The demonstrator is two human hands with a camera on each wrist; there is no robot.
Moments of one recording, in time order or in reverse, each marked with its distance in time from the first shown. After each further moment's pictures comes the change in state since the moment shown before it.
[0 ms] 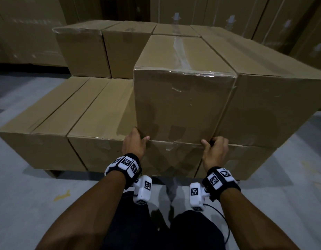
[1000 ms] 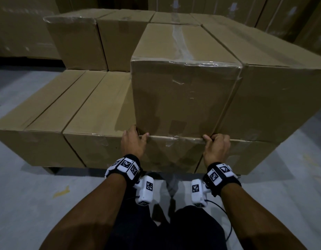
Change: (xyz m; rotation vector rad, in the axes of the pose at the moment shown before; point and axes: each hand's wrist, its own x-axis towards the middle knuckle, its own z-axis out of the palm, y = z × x) left_hand -0.001 -0.009 0.016 -0.015 0.138 -0.002; right_hand 0.002 0.003 0.001 -0.152 -0.053 0.054
